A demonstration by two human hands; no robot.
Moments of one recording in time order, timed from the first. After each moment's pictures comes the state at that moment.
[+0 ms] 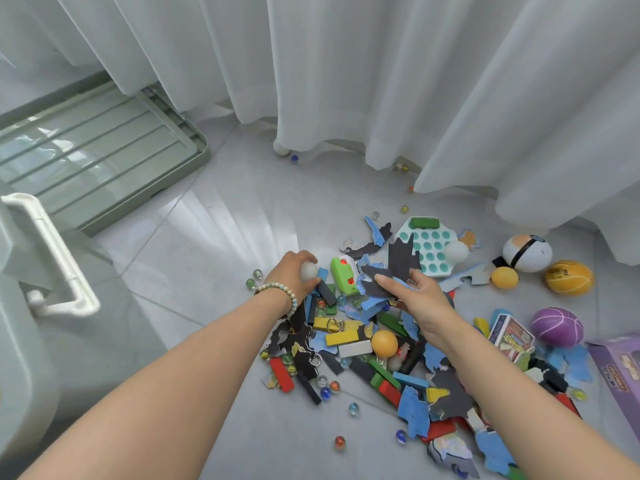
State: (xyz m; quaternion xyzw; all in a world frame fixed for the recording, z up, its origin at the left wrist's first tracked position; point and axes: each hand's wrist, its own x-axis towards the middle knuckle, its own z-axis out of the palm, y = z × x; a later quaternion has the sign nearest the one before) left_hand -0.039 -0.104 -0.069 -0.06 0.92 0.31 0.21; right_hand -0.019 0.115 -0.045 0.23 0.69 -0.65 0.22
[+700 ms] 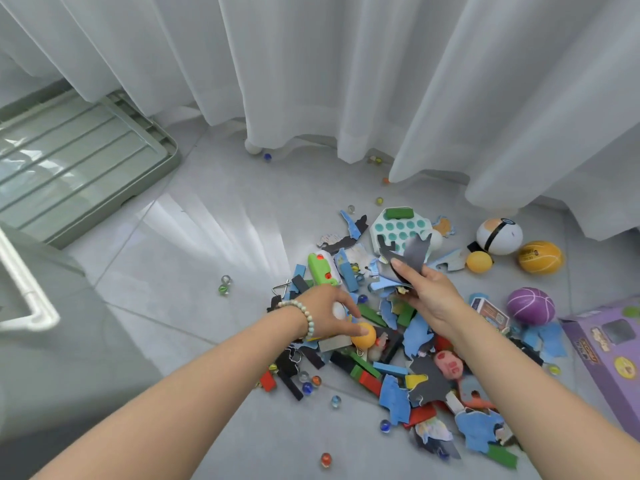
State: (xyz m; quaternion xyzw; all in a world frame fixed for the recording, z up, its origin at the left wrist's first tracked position) left_hand -0.011 -0.036 -0.036 0.11 0.85 0.33 0.40; right_hand -0.022 0.158 -0.047 0.31 0.62 -0.70 0.18
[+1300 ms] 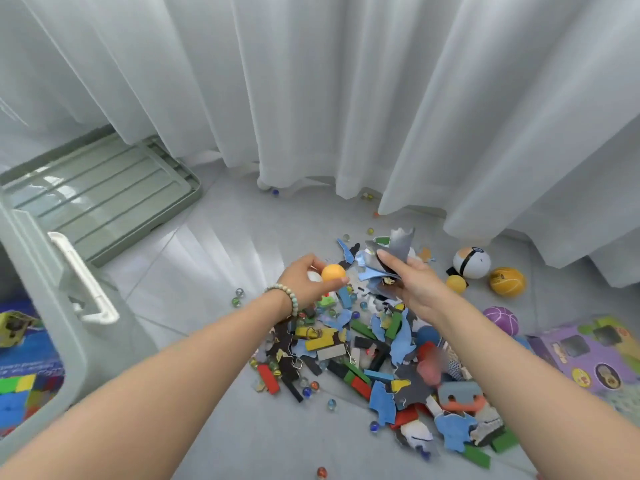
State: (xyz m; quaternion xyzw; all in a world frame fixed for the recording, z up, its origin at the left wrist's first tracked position) left_hand -0.021 -0.054 0.027 -0.09 0.83 0.50 0.24; right_hand -0.030 0.140 0.036 0.25 0.62 -0.72 0.20
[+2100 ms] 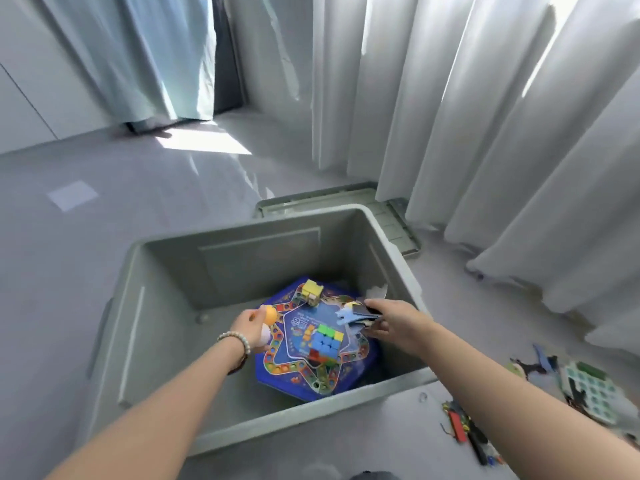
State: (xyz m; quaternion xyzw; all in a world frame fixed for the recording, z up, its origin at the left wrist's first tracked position) left_hand 0.227 -0.473 0.099 -0.50 0.65 0.57 0.03; right_hand 0.094 -0.262 0.170 0.07 0.68 -0.58 0.45
